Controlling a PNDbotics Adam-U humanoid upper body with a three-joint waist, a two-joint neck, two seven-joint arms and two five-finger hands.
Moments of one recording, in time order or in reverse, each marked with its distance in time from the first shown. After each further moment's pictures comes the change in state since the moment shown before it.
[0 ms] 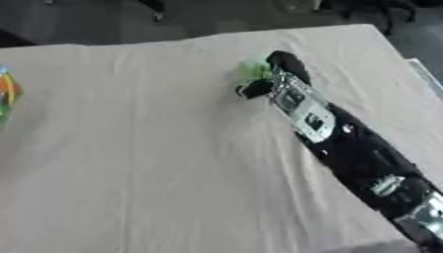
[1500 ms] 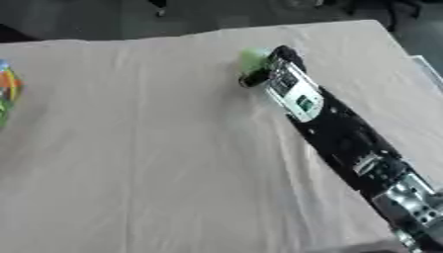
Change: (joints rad) left arm 0.006 0.000 -0.005 0.006 -0.003 -0.002 -0.007; right arm -0.096 0.035 -0.053 0.175 -0.024 0.032 0.032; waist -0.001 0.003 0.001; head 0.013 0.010
